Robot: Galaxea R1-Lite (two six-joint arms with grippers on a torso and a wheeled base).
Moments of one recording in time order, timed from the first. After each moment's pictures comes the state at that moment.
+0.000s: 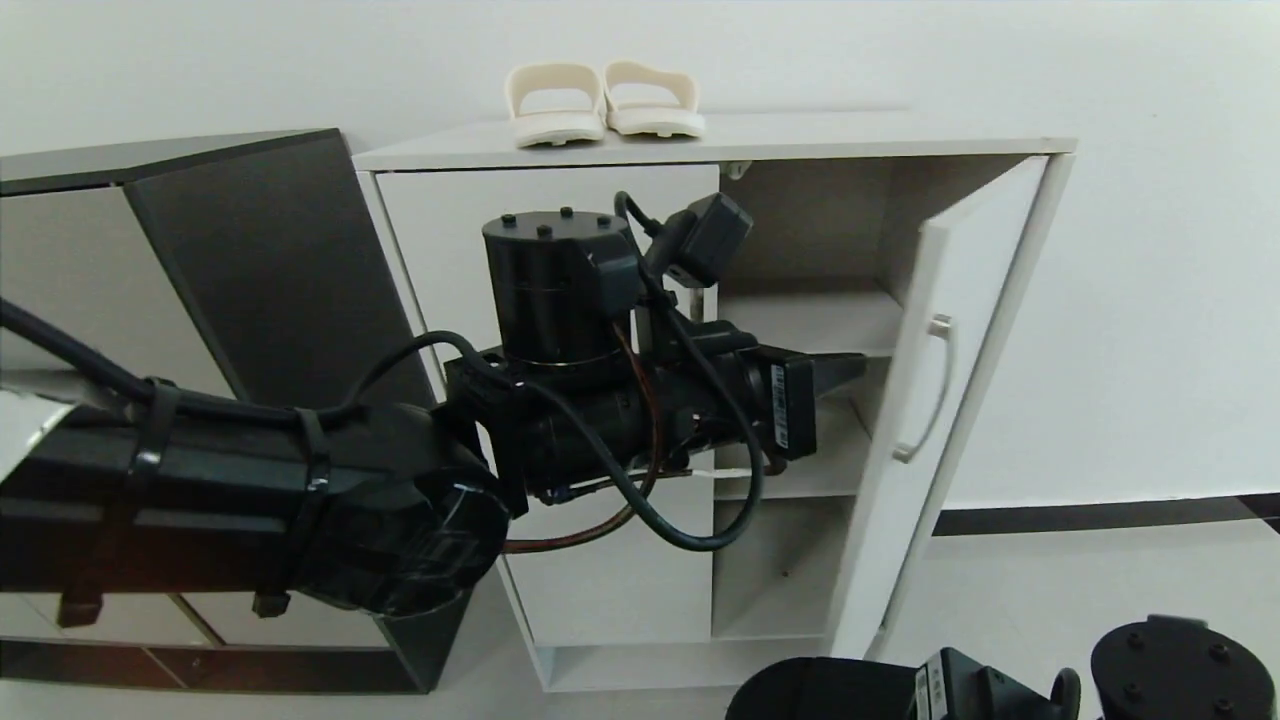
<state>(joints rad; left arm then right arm) -0.79 1.83 -1.16 -0.70 -0.38 -0.27 0.91 1.60 -0.18 -0.94 0.31 -0.06</state>
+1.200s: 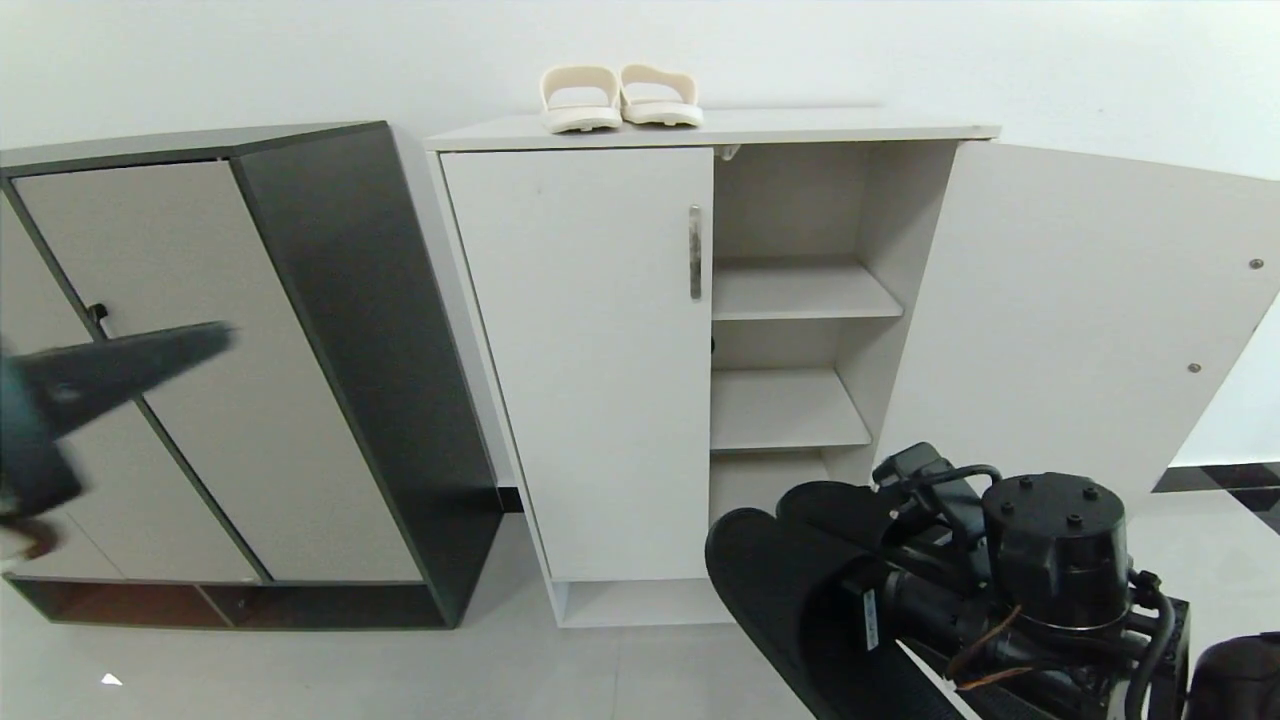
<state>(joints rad) -0.52 0.90 -0.86 0.02 0.25 -0.15 0.74 1.76 -0.47 -0.95 -0.15 0.14</state>
